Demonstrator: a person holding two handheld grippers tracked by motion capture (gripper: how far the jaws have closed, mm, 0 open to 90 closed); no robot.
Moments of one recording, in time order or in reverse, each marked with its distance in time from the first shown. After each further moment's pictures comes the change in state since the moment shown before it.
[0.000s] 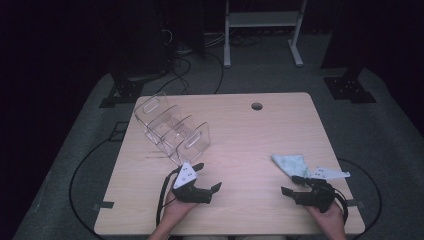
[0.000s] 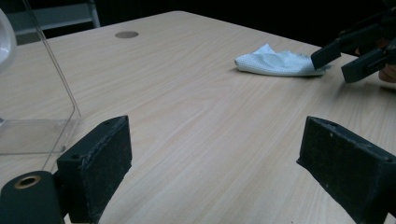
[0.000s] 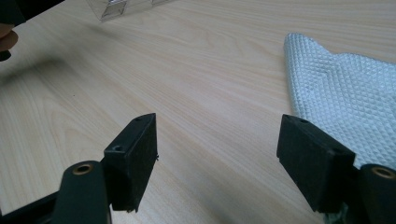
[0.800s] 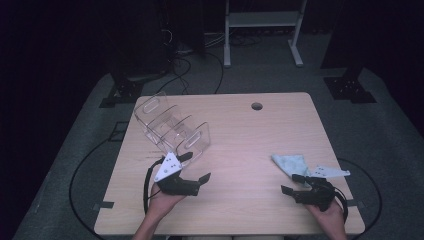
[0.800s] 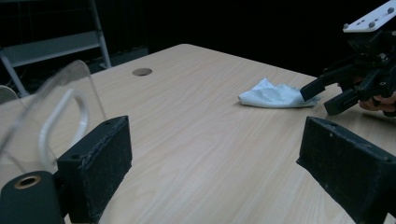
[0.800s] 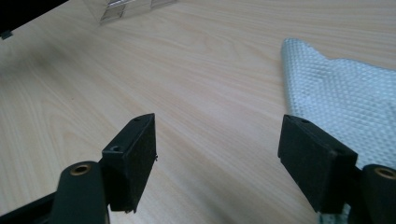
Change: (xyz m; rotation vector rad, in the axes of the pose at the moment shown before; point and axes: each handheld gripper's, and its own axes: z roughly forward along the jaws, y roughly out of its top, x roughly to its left) left arm 0.018 0.045 -0.045 -0.074 -0.001 0.047; right arm -0.002 0.004 0.000 -0.007 -0.003 0.001
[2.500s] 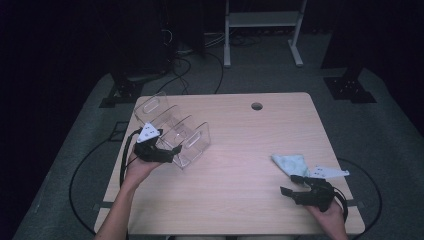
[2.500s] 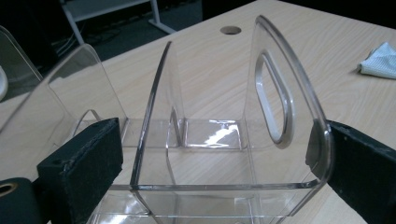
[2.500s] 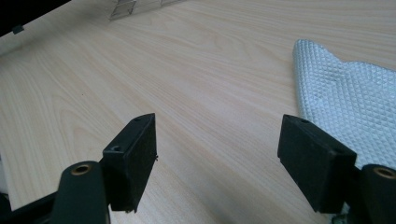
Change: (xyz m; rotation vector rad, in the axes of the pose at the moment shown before) left arm 0.114 -0.001 0.002 0.204 0.170 -0.041; right arm 0.003 0.001 0.000 0.010 0.029 -0.024
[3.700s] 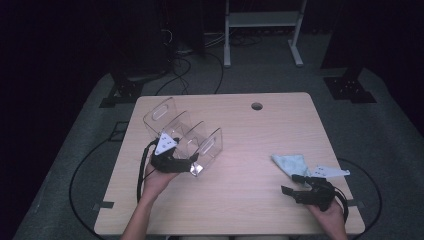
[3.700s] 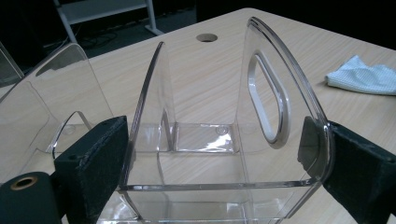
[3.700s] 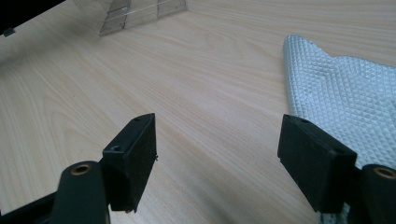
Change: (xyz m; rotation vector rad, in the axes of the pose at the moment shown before) left arm -0.065 0.001 0.011 -0.043 0.006 -0.023; right arm -0.004 -0.002 0.000 0.002 -0.018 0.021
